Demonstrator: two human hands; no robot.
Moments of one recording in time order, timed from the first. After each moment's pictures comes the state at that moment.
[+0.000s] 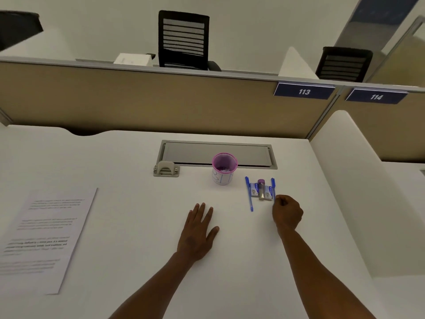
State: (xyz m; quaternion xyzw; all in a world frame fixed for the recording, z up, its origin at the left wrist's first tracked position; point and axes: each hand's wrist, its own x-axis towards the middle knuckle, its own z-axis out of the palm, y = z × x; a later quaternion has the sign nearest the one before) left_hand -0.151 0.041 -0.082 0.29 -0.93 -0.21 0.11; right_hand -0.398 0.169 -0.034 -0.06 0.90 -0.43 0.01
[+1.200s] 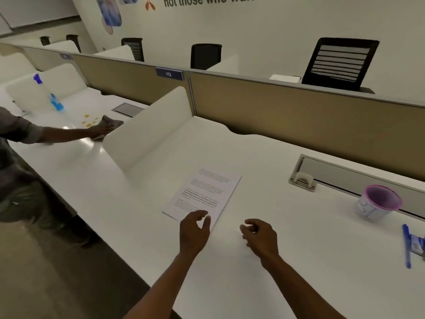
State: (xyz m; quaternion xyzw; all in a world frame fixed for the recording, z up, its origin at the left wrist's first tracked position) left_hand 0.182 -0.023 -0.011 0.64 -0.59 -0.29 0.40; right_hand -0.018 0.025 -0.008 -0.37 0.72 -0.40 0.44
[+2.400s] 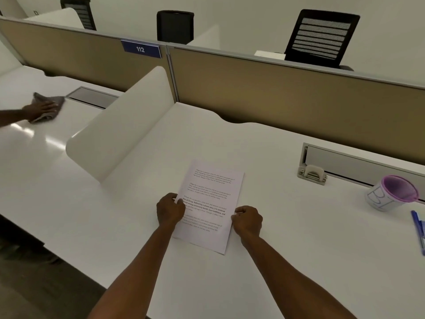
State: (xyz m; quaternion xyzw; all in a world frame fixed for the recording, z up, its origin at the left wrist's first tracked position) left_hand 0.269 -0.196 -0.037 0.73 -0.56 -0.31 0.23; right_hand 0.072 -0.101 -0.024 -0.21 0.85 -0.33 0.36
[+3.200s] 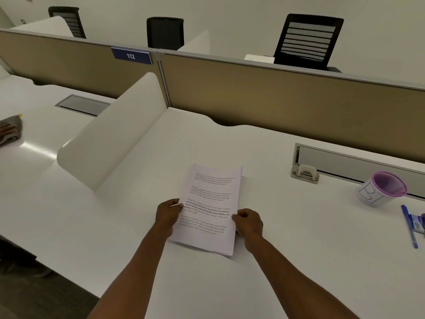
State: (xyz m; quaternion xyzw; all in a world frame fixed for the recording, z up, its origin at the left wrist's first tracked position) left_hand 0.268 -0.203 -0.037 0.67 -0.41 -0.55 0.29; right_hand 0.055 -0.094 -0.033 -0.17 0.80 -0.39 0.42
